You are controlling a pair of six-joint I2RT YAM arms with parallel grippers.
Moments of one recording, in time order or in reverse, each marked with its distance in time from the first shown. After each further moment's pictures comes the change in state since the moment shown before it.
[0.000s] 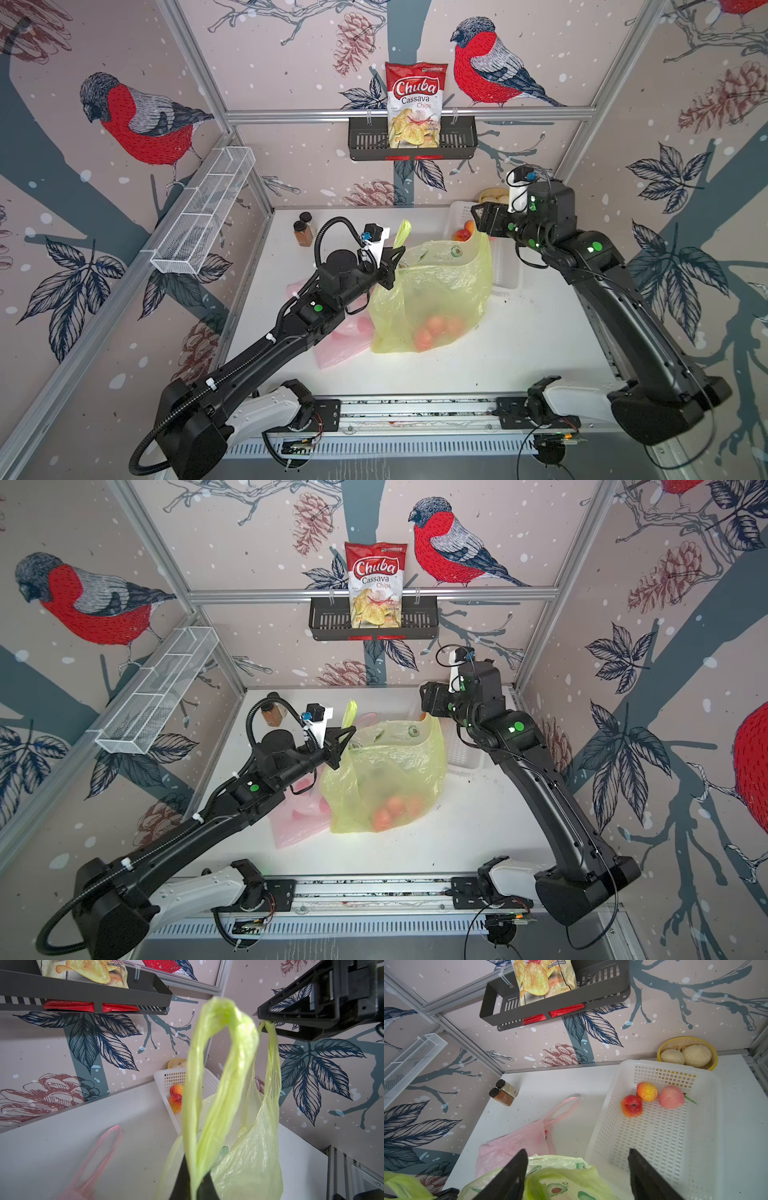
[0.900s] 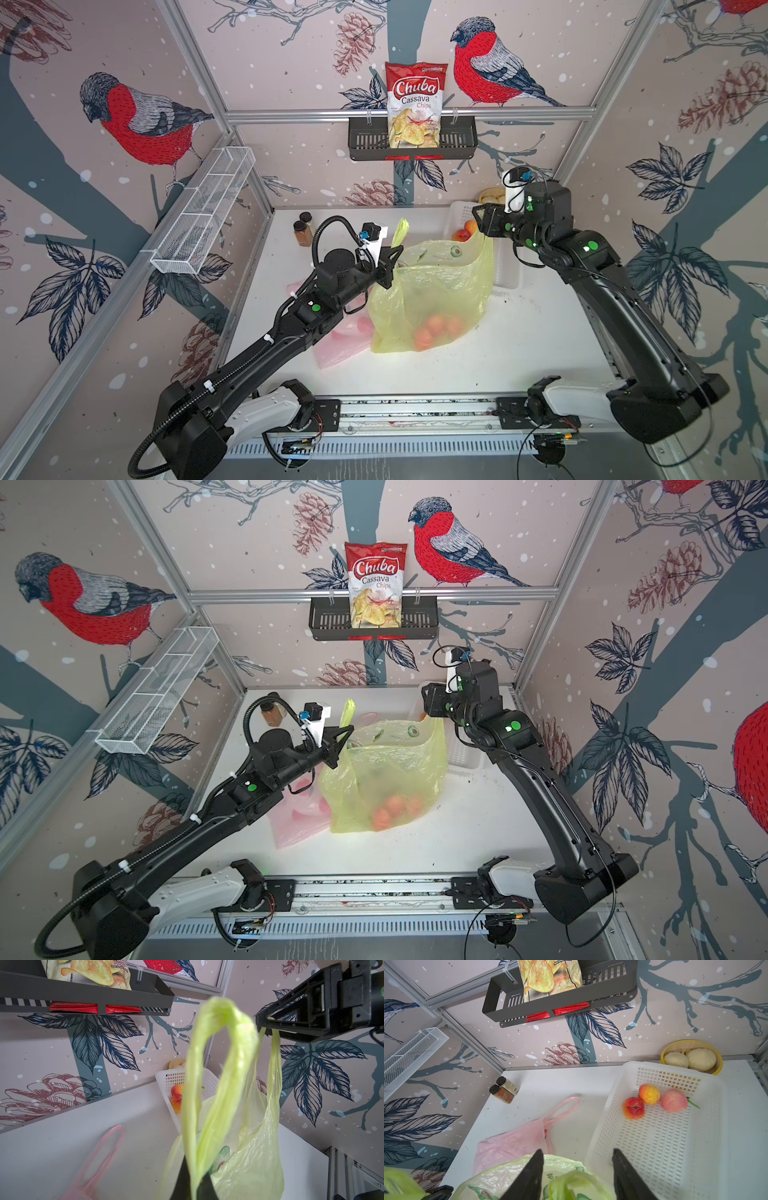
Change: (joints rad) left arm 0.011 -0.011 0.005 -0.021 0.010 0.000; right arm -0.002 0.031 -0.012 0.016 0.000 -0.024
